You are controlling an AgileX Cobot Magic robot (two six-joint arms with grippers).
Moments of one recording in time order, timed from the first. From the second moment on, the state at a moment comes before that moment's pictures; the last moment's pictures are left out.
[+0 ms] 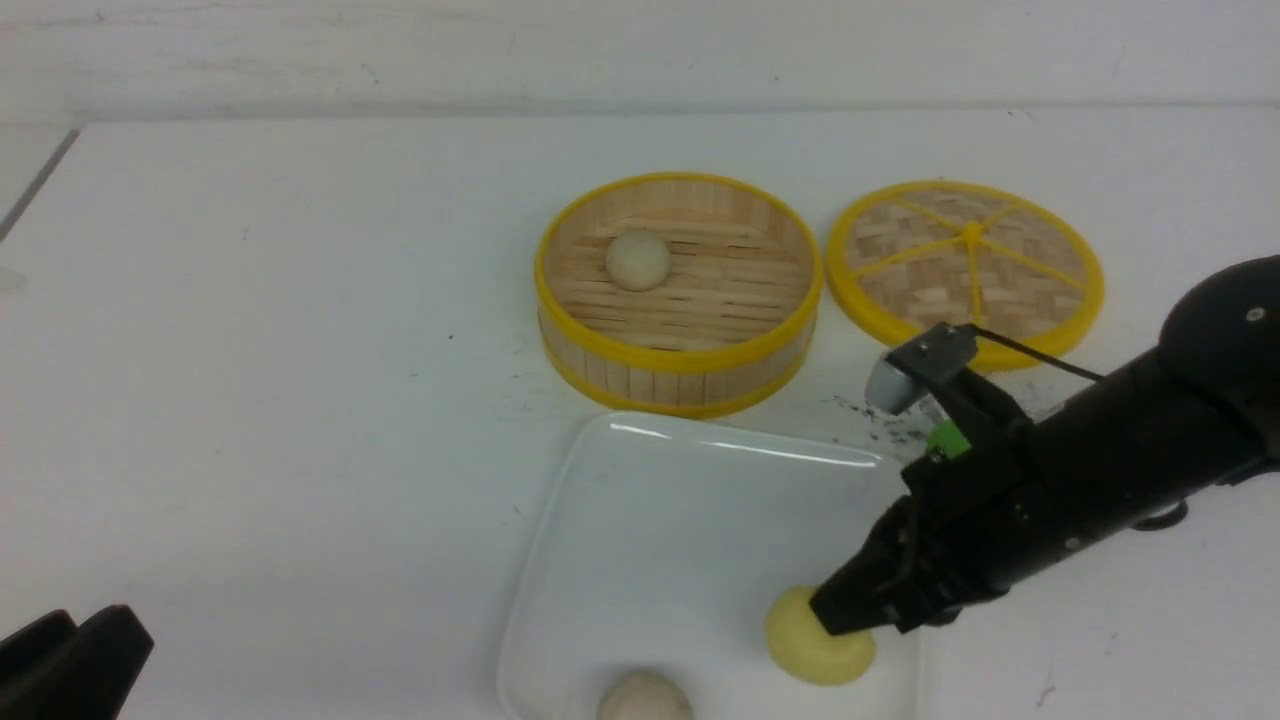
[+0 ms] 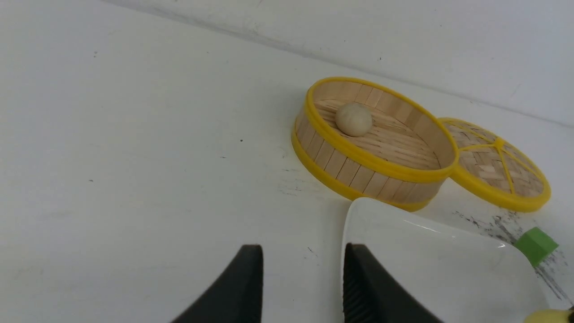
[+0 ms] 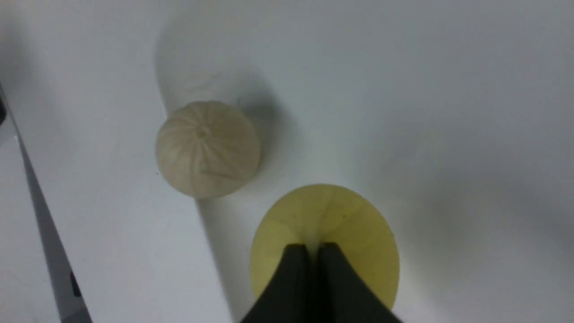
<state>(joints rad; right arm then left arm) 0.38 1.61 -0.87 0.98 0.80 -0.99 0.05 0.06 -0.28 -0.53 0.57 0.19</state>
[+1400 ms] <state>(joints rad) 0.38 1.03 -0.94 1.64 0.21 -1.85 0.05 0.06 -0.28 -0.53 0.59 0.22</state>
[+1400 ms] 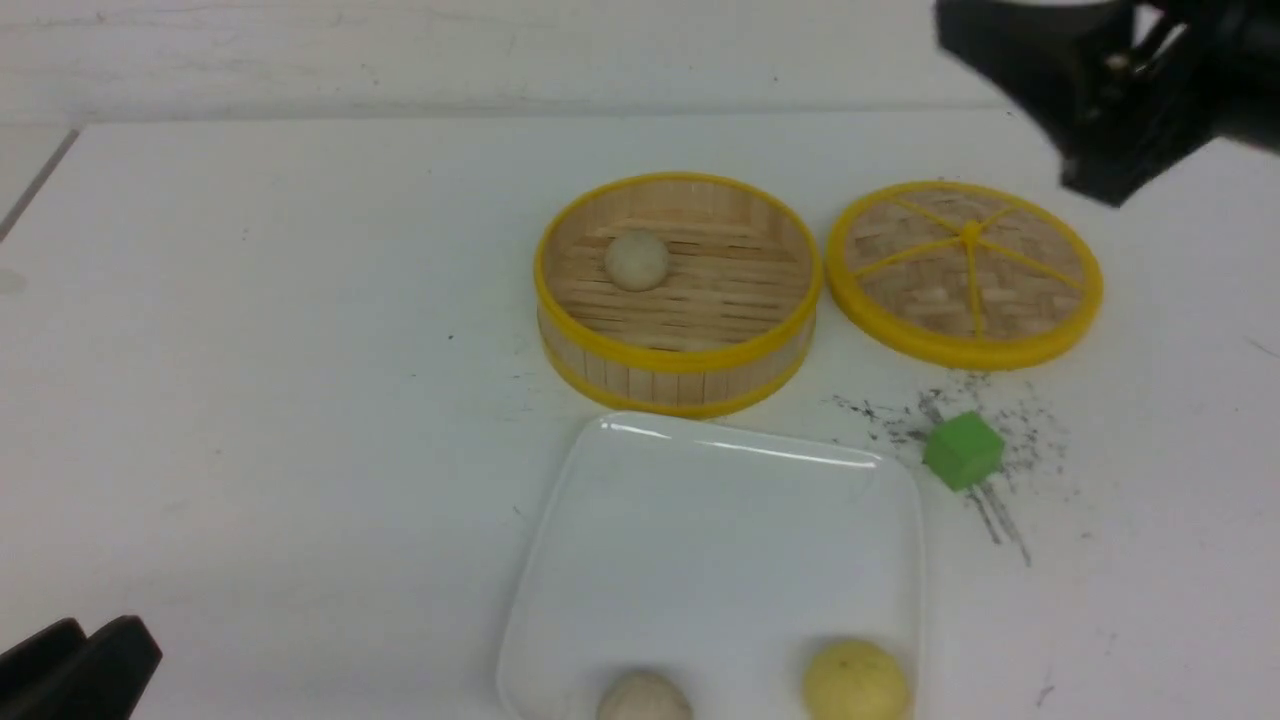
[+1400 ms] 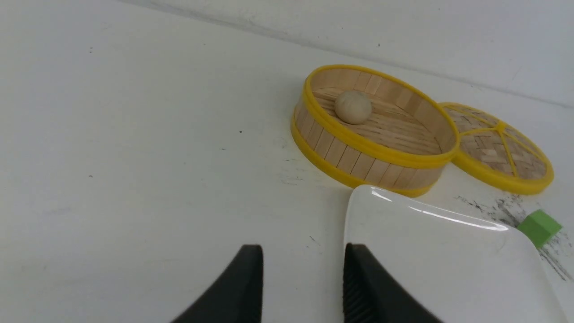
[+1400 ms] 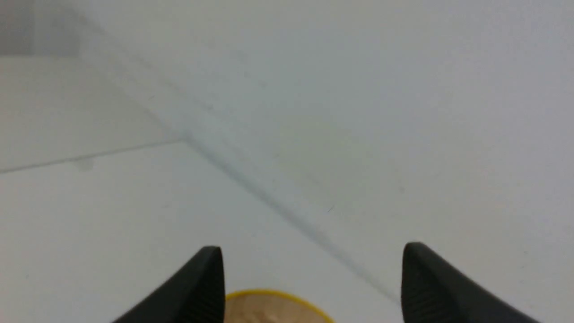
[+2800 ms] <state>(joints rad) 0.38 0.25 -0.18 1.74 0.04 -1.81 0.05 0.06 -0.28 -0.53 0.57 0.24</state>
